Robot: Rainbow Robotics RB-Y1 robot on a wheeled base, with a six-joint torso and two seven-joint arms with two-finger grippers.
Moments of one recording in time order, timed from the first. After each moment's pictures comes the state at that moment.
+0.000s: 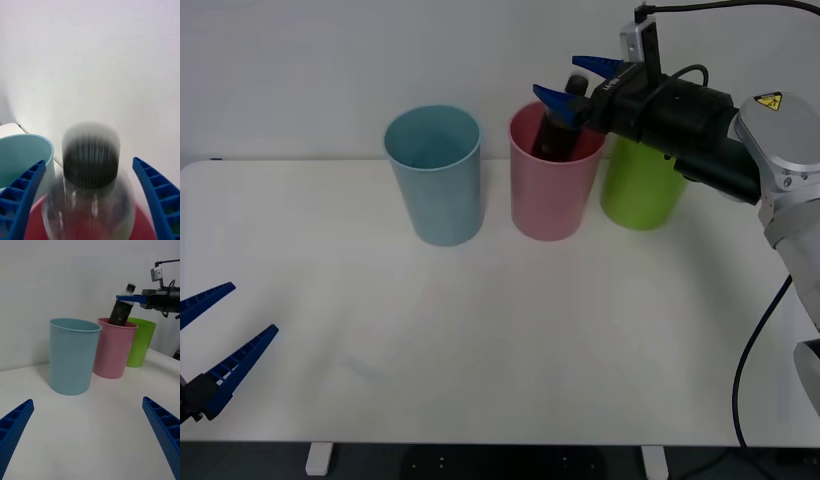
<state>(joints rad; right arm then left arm) -0.84 -0.44 0.09 -1.01 1.30 -0.72 -0.17 0.35 0.40 0.52 -1.66 -0.96 -1.22 0.00</state>
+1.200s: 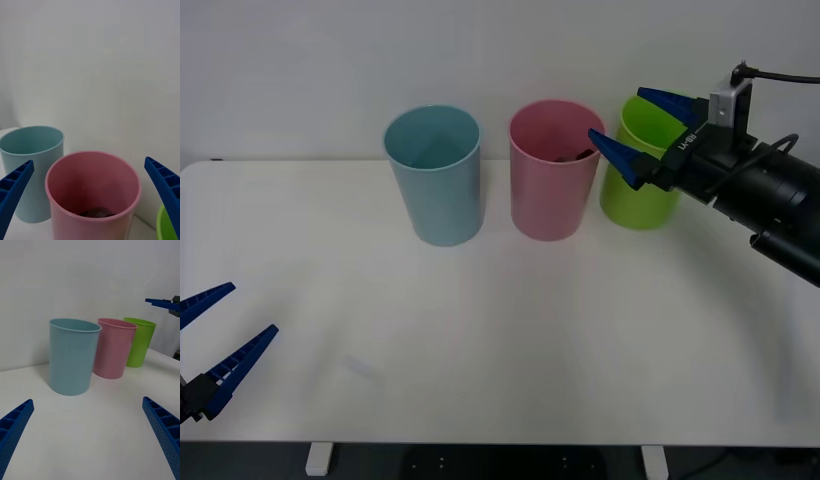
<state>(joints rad) -0.38 -0.52 -0.06 -1.51 1.21 -0.76 -0.14 0.35 0.40 0.52 -1.66 -0.96 -1.22 0.00</state>
